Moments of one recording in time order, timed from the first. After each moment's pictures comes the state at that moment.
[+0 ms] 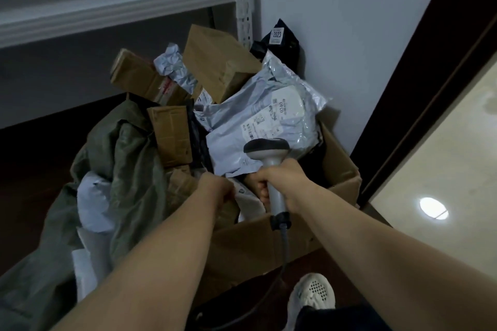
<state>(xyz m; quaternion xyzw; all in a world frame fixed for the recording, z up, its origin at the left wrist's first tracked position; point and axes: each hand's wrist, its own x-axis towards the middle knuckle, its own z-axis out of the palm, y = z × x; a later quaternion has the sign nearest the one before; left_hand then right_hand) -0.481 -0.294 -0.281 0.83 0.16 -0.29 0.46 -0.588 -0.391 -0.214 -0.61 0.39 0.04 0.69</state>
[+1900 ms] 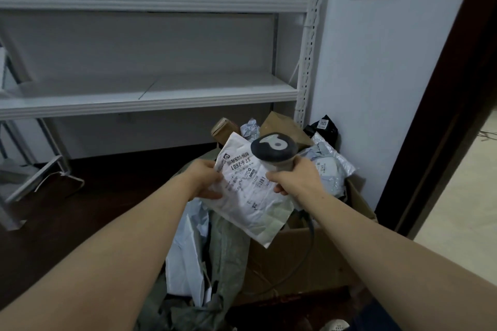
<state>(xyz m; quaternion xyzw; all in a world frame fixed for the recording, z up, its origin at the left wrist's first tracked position) -0.560 -0.080 -0.064 0.80 0.00 -0.20 0.57 -0.653 -0.256 -0.063 -0.81 0.19 -0.14 0.54</state>
